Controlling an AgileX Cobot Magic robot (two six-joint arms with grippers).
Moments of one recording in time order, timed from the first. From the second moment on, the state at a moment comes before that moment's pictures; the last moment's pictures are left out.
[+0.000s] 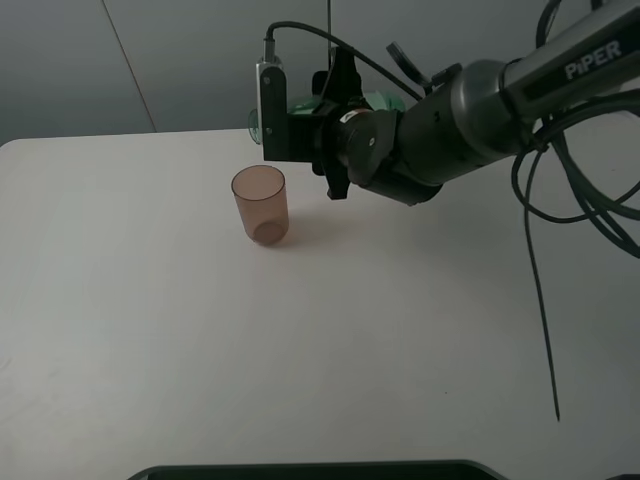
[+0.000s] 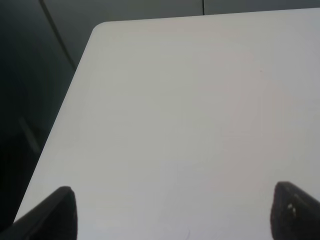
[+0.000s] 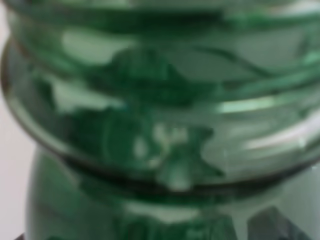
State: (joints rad) left arm -0.07 0.00 -0.51 0.15 1.08 -0.02; right arm 0.78 2.02 -1.04 0.83 -0.62 -1.94
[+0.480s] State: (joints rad) left arm -0.07 0.00 -0.51 0.16 1.08 -0.02; right arm 0.78 2.02 -1.04 0.83 -0.64 -1.99
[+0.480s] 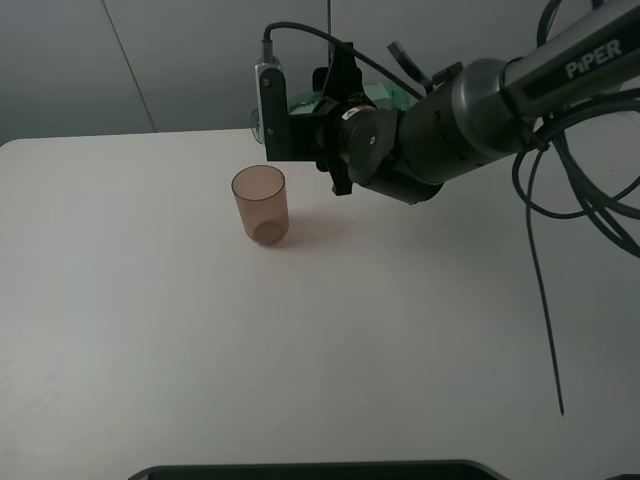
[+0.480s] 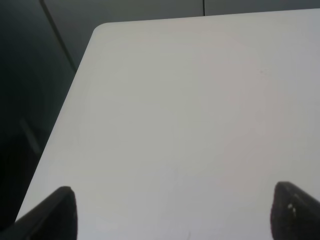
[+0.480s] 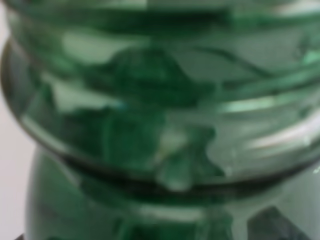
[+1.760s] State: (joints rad) left arm -0.07 0.00 -0.51 0.16 1.08 -0.02; right arm 0.75 2.02 -1.05 0.88 -0.65 -2.09
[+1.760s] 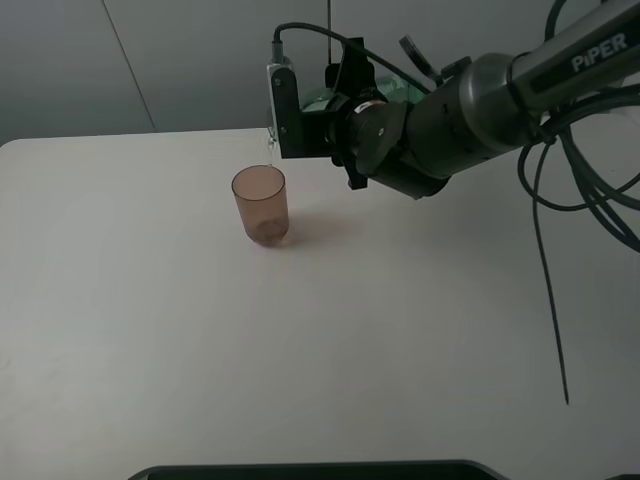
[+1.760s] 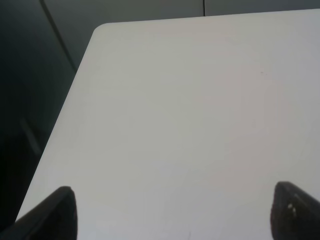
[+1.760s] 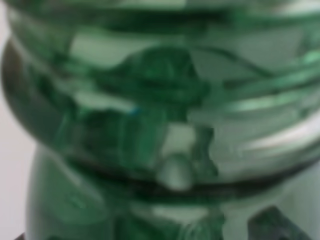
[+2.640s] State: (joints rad) left arm -0.07 0.00 -0.51 0.16 1.08 -0.02; right arm 0.74 2.02 -1.05 0.84 -0.66 -2.09
